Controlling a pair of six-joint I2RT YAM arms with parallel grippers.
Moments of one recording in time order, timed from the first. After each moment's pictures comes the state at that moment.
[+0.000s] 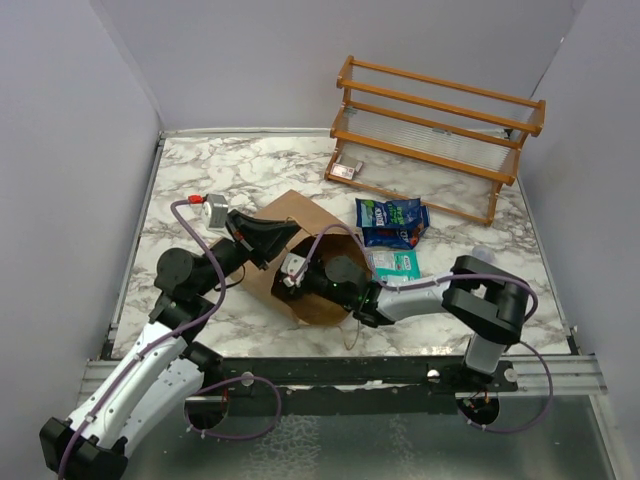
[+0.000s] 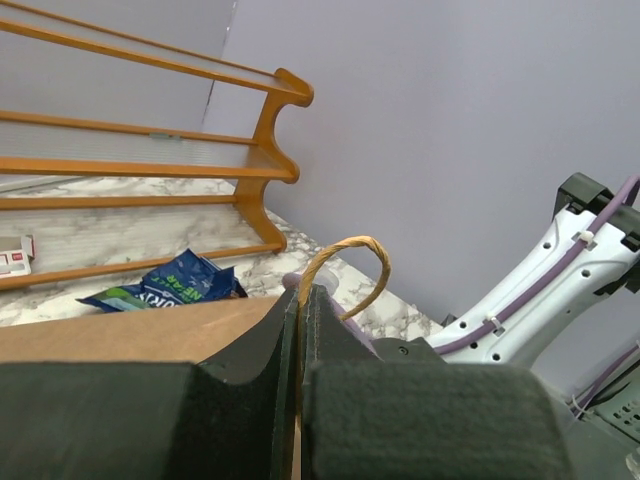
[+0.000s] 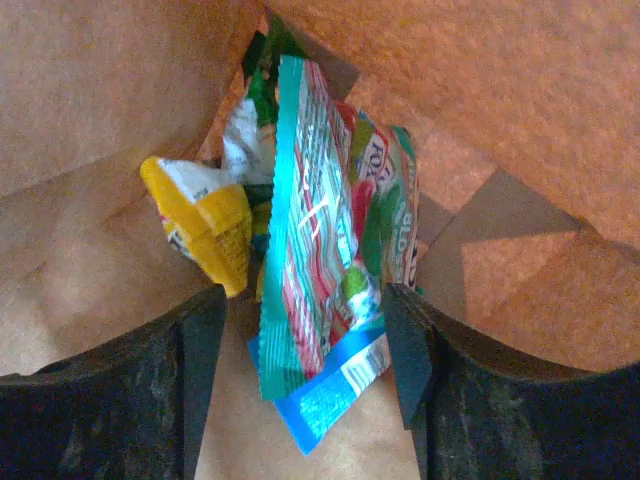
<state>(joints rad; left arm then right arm) -0.49 0.64 0.57 0.41 0.44 -0.60 1.14 1.75 0.75 0.86 0.08 -0.44</state>
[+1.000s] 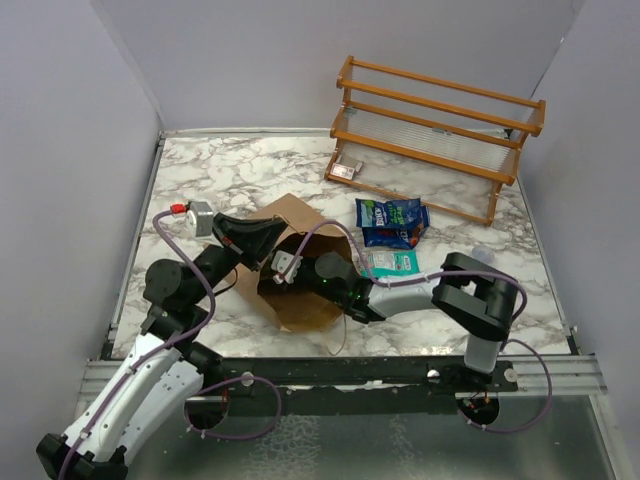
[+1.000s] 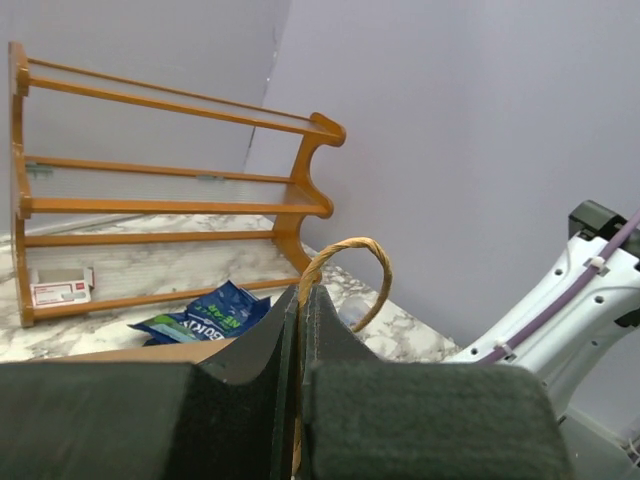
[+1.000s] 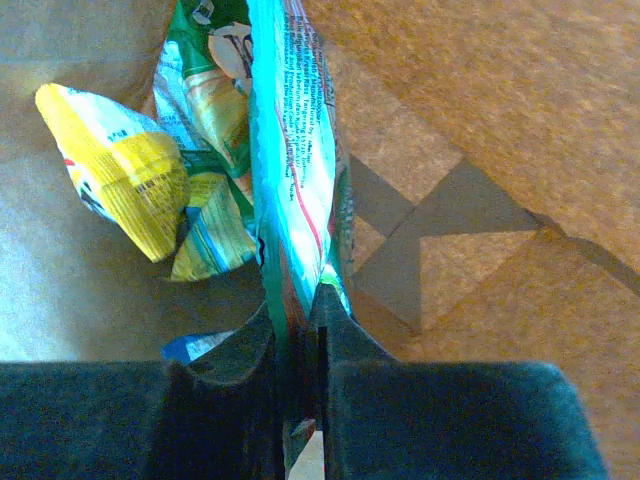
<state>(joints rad) -0.49 0.56 0.57 0.38 0.37 -0.53 1.14 1.86 0.88 0.81 0.14 -0.53</state>
